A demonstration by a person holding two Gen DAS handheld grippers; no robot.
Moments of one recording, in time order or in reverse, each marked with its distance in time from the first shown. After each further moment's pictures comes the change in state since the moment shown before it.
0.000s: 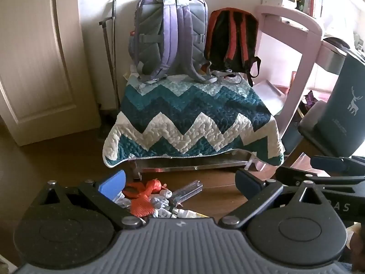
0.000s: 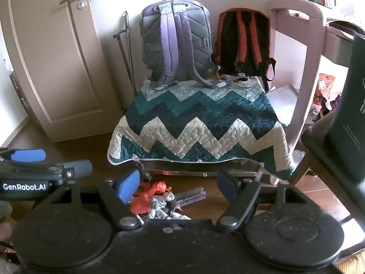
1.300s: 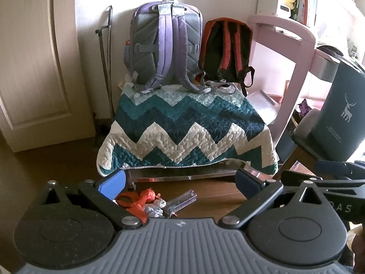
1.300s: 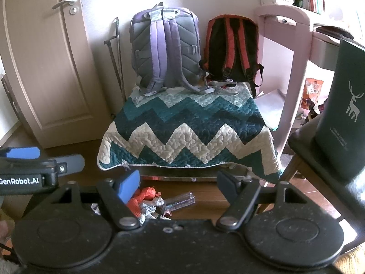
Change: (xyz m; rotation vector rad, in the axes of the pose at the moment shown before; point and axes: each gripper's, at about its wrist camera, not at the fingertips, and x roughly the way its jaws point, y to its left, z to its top) left arm -0.003 -0.004 0.001 -0.011 -0.044 -0.034; right arm -0.009 0.000 -0.001 0.027 -0.038 -0.059
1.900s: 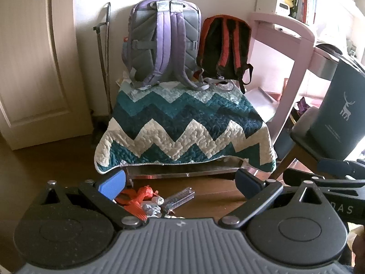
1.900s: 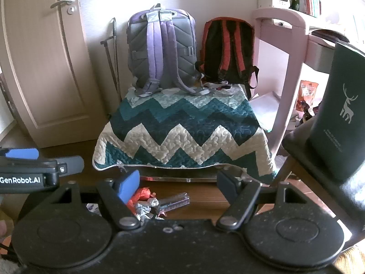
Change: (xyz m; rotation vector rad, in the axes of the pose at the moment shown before) left arm 0.004 -0.001 0.000 0.003 0.018 -0.017; right arm -0.004 0.005 -0.004 -0.015 -0.010 -0.031
